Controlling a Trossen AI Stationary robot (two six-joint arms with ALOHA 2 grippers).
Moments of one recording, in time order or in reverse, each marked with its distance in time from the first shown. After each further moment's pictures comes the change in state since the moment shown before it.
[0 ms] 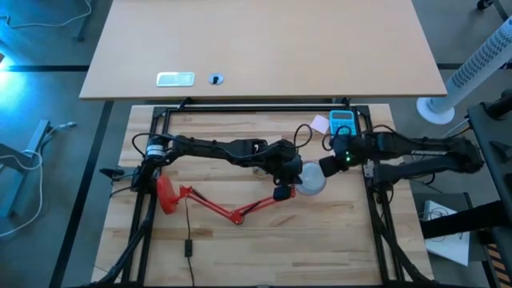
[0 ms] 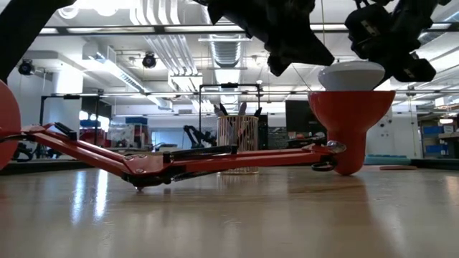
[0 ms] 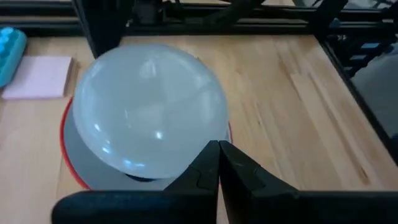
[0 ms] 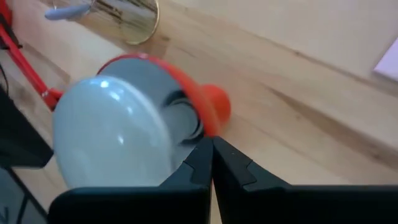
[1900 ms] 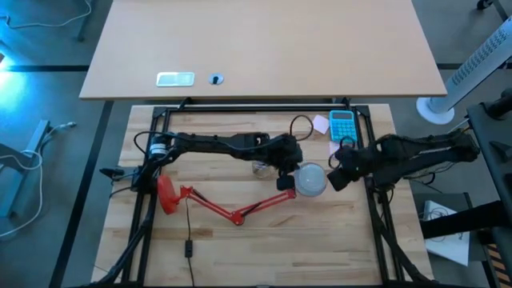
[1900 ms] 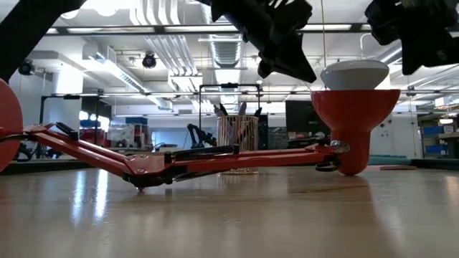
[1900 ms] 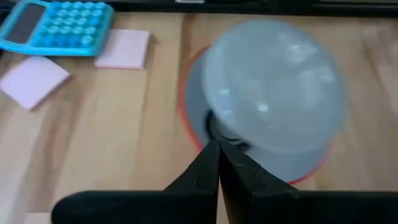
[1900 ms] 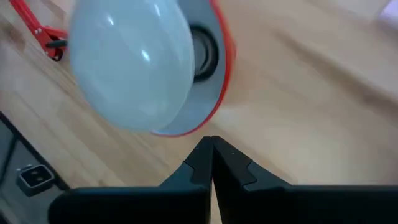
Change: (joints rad) left arm 0.038 0.033 0.099 -0.157 -0.194 -0.011; right arm 0.270 -0.004 0.083 -0.184 0.019 0.175
